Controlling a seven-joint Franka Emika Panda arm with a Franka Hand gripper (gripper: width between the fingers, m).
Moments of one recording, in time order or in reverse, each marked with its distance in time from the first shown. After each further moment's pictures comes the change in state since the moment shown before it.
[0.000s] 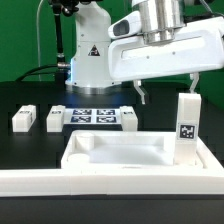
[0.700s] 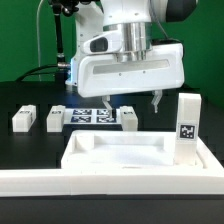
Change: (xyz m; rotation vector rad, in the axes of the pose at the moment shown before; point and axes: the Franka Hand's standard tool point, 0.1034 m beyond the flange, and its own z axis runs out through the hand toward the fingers) arm -0.019 0.074 0.021 -0.076 -0.088 -0.596
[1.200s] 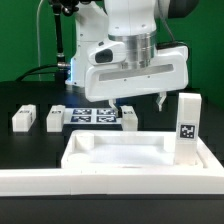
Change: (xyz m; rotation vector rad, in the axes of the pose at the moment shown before) arm -0.008 -0.008 0.003 0.032 -0.082 0.063
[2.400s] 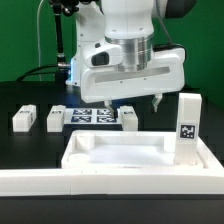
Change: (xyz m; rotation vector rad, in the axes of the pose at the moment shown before) arm -0.022 0.003 0.001 0.036 -0.232 0.034
